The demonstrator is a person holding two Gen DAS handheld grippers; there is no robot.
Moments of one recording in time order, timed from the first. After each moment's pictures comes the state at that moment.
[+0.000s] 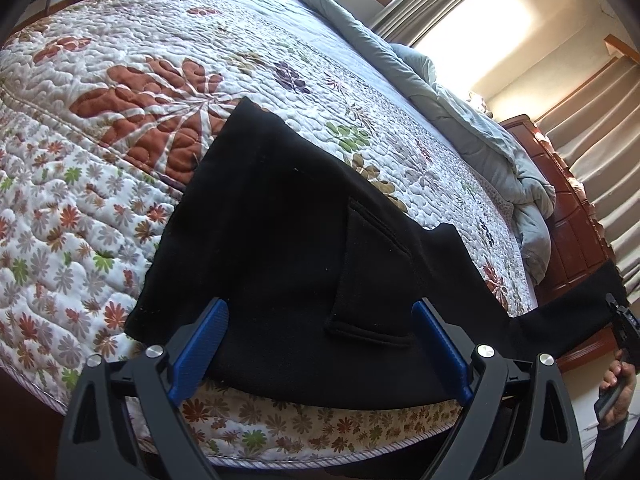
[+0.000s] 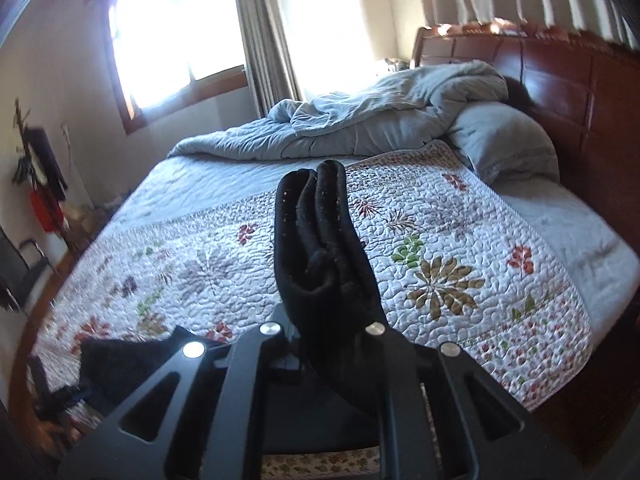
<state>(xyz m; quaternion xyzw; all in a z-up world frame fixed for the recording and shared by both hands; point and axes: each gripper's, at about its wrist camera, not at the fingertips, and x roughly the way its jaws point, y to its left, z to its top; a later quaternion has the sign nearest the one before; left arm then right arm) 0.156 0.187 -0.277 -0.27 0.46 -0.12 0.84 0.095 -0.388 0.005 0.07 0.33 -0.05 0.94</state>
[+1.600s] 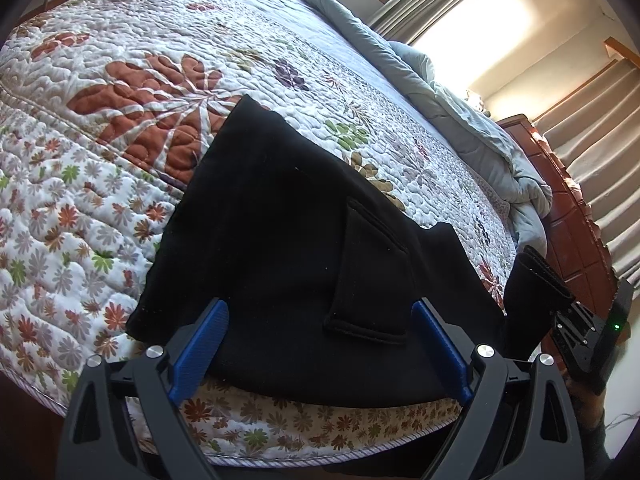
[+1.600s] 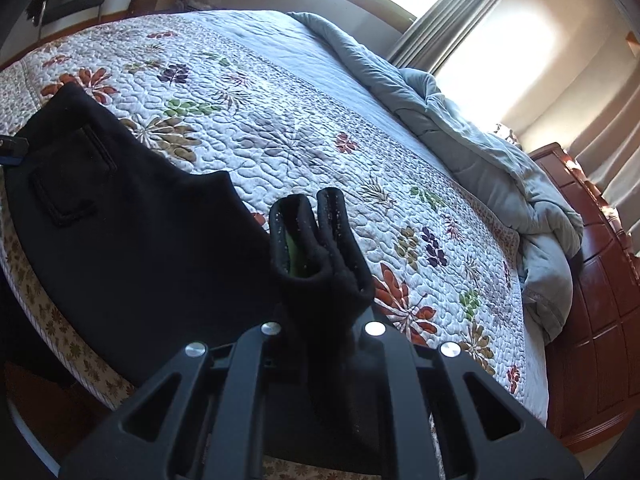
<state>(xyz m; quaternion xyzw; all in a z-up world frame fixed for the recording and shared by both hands) 0.162 0.190 -0.276 -0.28 0.46 -0.13 0.83 0.141 -0.191 -0.135 -0.32 0.40 0.05 0.86</state>
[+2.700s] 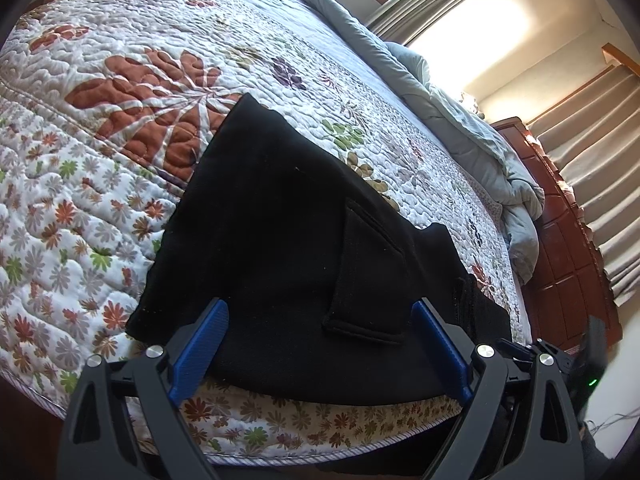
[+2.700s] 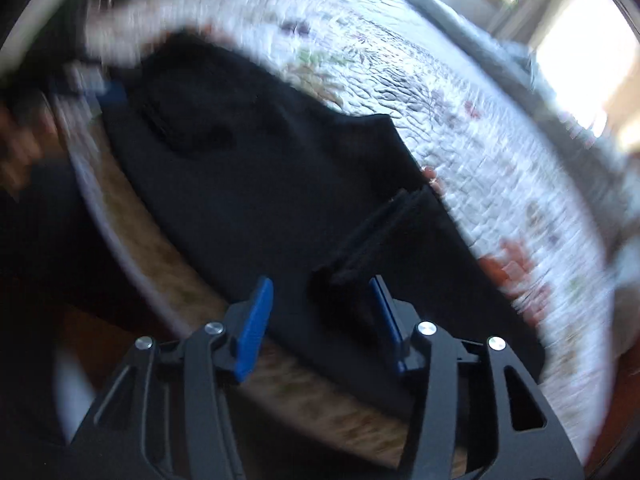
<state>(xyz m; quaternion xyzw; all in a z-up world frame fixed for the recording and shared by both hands) 0.158 0.200 -0.279 -0.29 0.46 -0.14 0.83 0.104 -0.172 -0.171 -0.22 0.51 0.20 0.81</state>
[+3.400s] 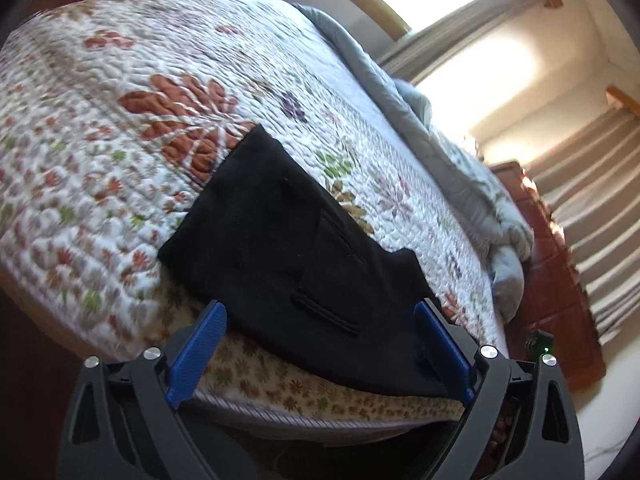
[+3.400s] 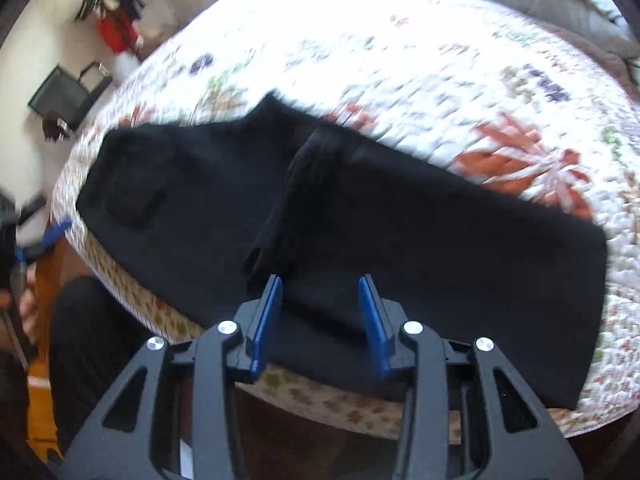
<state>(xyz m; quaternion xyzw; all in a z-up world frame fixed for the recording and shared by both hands) 0.105 0.205 -0.243 -0.37 0.41 -0.09 0.83 0.155 -0.273 -0.175 0.00 0.58 0.16 0.80</state>
